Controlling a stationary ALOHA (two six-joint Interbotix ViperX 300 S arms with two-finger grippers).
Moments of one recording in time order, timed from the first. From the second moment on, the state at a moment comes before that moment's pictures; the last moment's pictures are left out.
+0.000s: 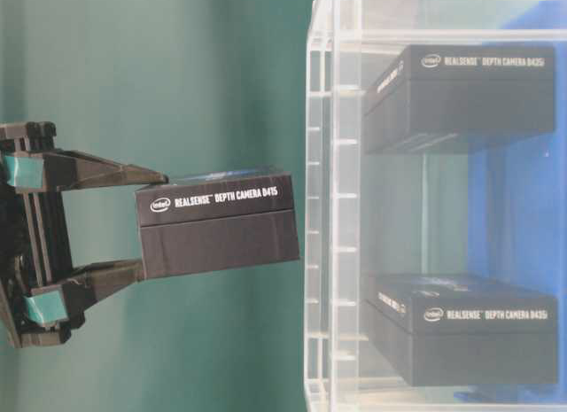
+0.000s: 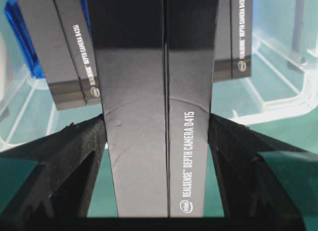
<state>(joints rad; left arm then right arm) 0.22 0.32 -0.65 0.00 1.69 -1.24 -0.01 -0.68 0.49 -0.13 1.50 0.19</state>
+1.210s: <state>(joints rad) -0.13 0.28 -0.60 0.02 1.70 -1.61 -0.01 -0.68 0.49 -0.13 1.50 0.19</state>
